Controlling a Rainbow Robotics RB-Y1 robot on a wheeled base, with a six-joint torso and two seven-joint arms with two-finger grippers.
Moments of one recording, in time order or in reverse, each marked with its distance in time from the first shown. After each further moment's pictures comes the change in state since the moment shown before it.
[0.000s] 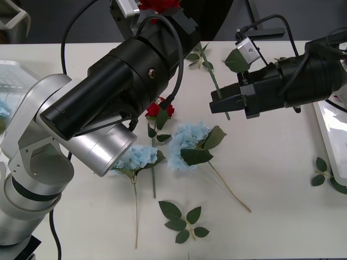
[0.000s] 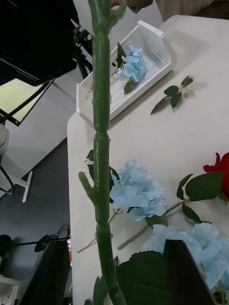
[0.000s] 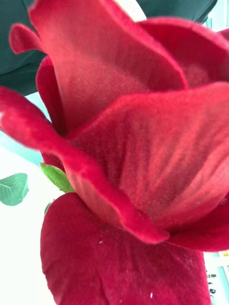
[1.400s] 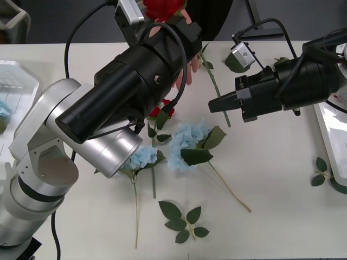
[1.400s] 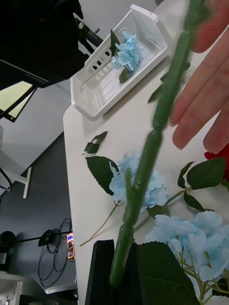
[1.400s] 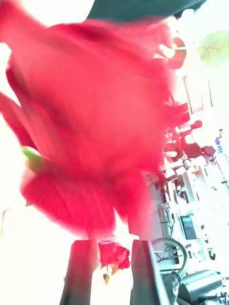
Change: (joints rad) right arm 0.008 0.000 0.000 -0.036 0.054 -0.004 -0.058; left arm 0.001 0.000 -0.032 0.033 -0.052 -0.001 0.008
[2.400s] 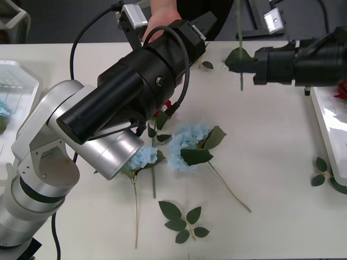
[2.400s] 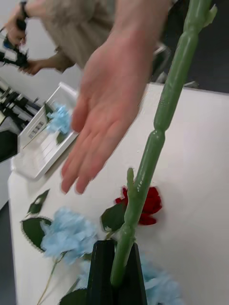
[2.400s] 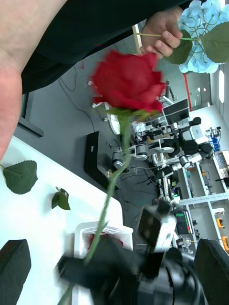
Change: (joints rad) right arm 0.000 -0.009 -0.098 0.152 0.015 -0.229 0.000; left arm 0.000 0.000 -0.009 0.001 0.031 0.000 0.027
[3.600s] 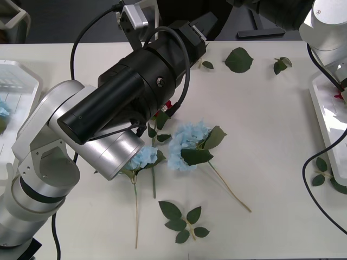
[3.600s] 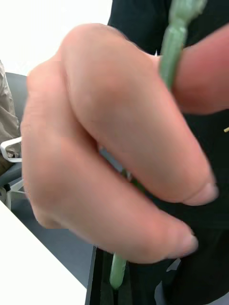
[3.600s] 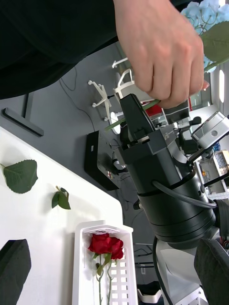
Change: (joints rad) right arm -0.245 0.283 -0.064 0.192 0.331 -0.559 0.492; left arm 0.000 0.000 -0.002 0.001 0.000 0.000 0.000
